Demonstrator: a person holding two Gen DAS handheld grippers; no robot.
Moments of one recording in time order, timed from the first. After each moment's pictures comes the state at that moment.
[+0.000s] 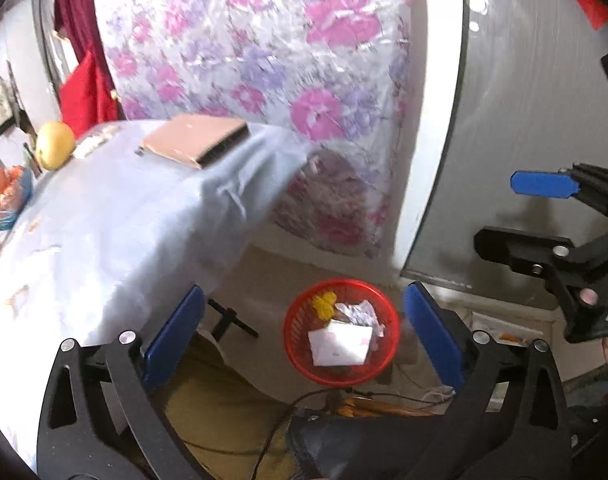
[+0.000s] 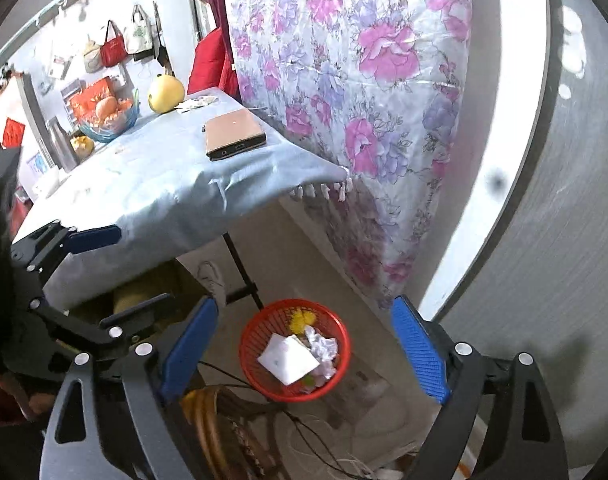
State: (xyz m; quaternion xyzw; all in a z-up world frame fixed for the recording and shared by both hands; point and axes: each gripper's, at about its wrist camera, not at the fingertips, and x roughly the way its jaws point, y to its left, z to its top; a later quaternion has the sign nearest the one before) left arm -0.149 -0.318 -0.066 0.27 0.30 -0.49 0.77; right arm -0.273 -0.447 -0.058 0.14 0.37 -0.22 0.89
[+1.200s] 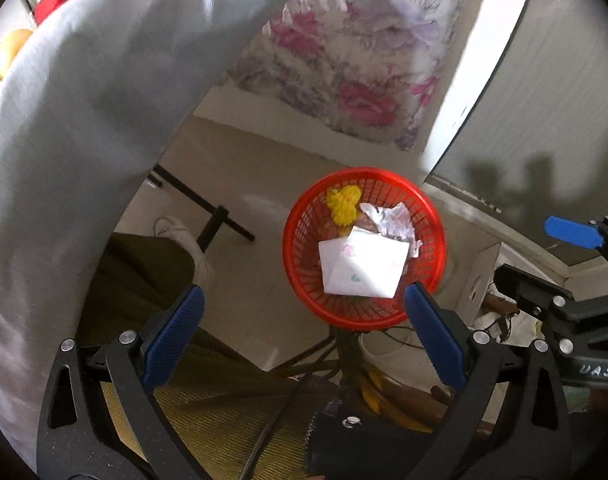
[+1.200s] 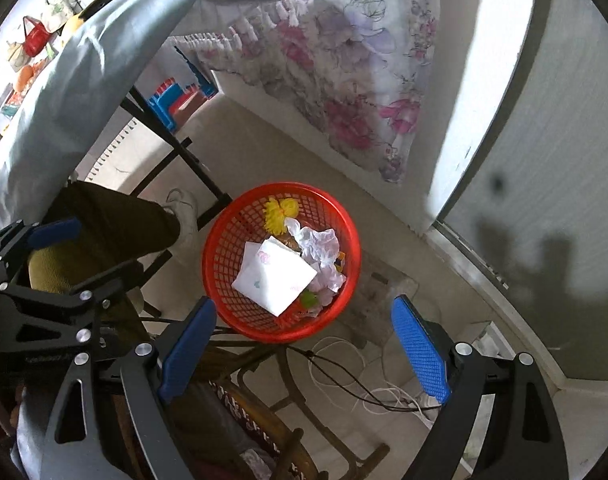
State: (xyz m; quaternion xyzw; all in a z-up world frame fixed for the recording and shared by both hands) left arm -0.101 -0.360 -0.208 0.34 0.47 -0.41 0.70; right arm -0.244 -0.469 -0.228 0.26 0.50 -0.25 0.79
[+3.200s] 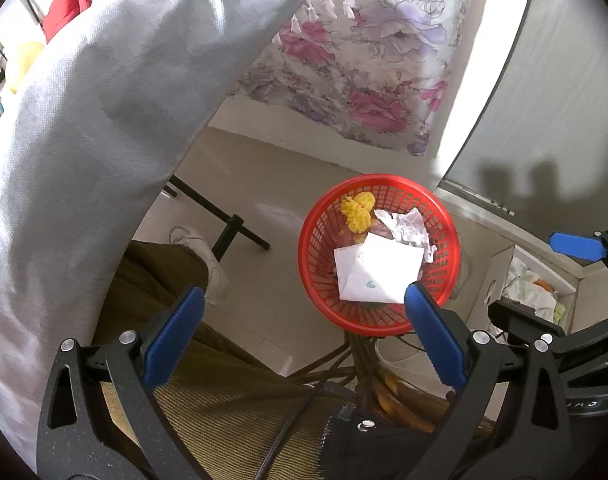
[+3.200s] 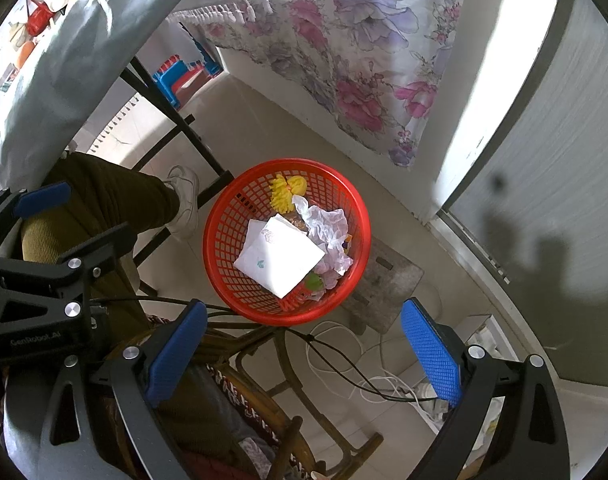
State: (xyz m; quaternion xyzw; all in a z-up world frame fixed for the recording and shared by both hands) left arm -0.102 -0.361 -0.203 0.35 0.45 -0.40 0.72; right arm -0.235 -0.465 -0.240 0.26 0.53 -0.23 0.77
